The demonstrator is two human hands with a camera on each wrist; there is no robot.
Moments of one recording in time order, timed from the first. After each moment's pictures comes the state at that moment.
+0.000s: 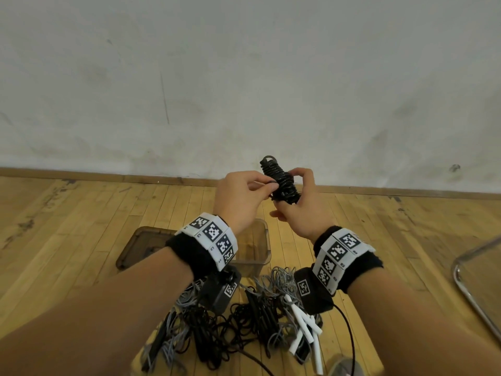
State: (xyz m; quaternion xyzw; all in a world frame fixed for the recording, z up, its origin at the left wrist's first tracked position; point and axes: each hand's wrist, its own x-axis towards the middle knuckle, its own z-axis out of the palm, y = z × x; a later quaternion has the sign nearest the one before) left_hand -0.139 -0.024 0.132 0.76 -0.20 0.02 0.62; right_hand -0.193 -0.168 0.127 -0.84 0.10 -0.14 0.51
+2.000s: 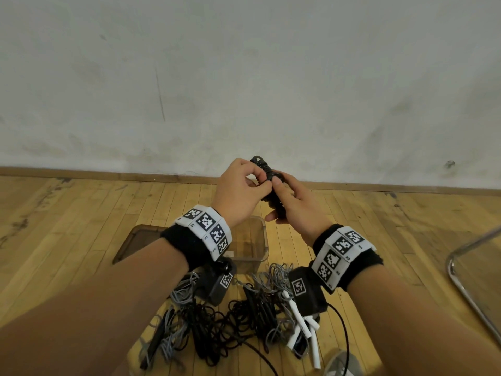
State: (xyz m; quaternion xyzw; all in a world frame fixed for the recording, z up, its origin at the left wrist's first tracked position) left_hand -0.132 -0.025 0.136 0.80 -0.23 0.03 0.55; right_hand -0.198 -0.159 0.132 -0.74 0.09 -0.08 0.66
